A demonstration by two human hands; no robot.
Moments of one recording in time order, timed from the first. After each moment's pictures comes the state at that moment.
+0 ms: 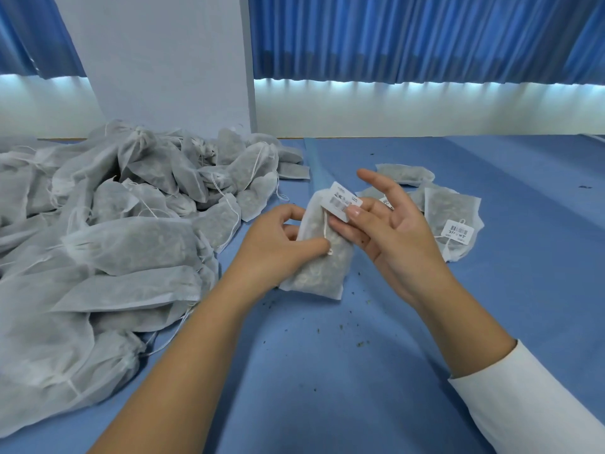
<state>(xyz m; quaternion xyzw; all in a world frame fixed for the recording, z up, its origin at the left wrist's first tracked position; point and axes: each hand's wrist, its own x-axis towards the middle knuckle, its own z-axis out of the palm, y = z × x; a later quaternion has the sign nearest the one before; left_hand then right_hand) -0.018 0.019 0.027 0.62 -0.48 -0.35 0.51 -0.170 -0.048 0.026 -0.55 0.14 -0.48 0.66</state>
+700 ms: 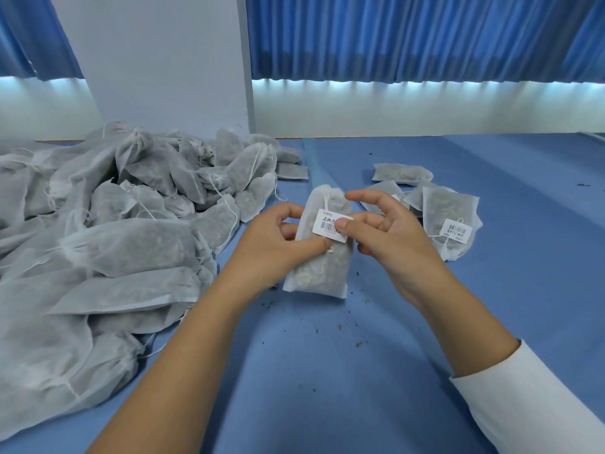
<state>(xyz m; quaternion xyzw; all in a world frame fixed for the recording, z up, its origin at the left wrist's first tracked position) -0.015 0.021 0.027 0.61 -0.50 -0.33 0.52 -0.175 -0.050 0.028 -0.64 0.29 -0.43 0.57</state>
